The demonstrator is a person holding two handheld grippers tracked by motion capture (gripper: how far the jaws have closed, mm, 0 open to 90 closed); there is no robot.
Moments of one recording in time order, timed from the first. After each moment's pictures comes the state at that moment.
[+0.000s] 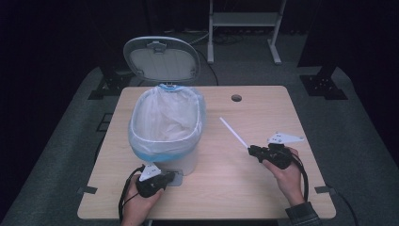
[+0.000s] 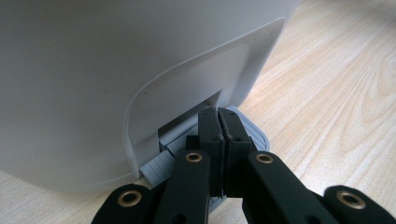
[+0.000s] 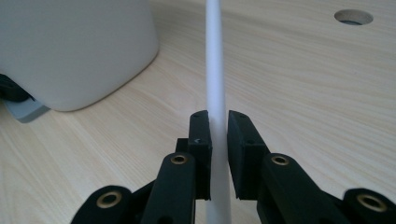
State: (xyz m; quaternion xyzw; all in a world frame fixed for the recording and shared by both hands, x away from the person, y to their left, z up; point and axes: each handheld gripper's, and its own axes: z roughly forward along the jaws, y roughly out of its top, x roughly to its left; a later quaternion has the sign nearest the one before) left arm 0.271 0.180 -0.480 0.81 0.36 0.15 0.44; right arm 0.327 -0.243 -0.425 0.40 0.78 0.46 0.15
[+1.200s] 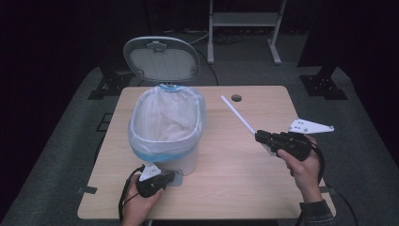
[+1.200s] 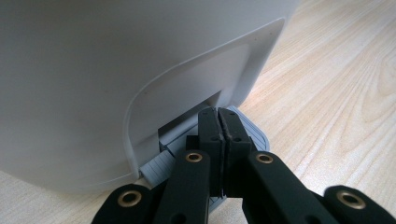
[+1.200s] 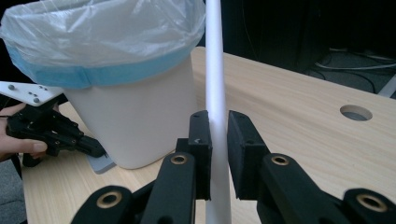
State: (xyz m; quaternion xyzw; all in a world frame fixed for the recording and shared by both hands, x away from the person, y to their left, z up) left arm 0.271 0.181 -0.480 0.81 0.36 0.15 0.44; right arm 0.309 -0.261 -0.346 0.33 0.75 0.56 0.15
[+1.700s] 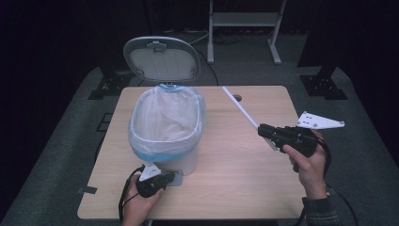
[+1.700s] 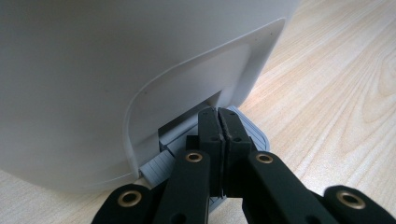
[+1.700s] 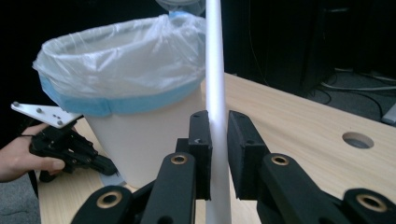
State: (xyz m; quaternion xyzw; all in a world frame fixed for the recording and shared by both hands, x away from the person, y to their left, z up) left arm 0.271 0.180 -0.480 0.80 0.37 0.15 0.44; right arm 0.306 -0.265 -0.321 0.31 0.73 0.59 0.16
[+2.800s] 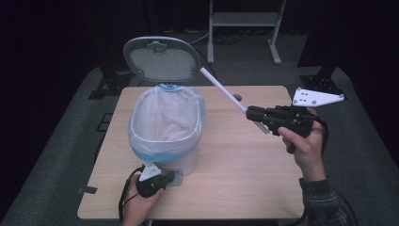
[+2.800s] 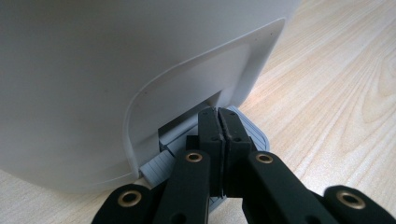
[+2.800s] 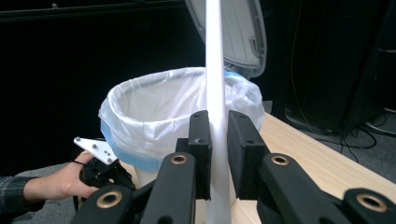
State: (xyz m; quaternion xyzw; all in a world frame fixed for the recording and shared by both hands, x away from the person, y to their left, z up) left arm 0.271 0.180 -0.480 0.81 0.36 0.15 0.44; right arm 0.318 -0.234 -0.255 0.22 0.74 0.62 0.13
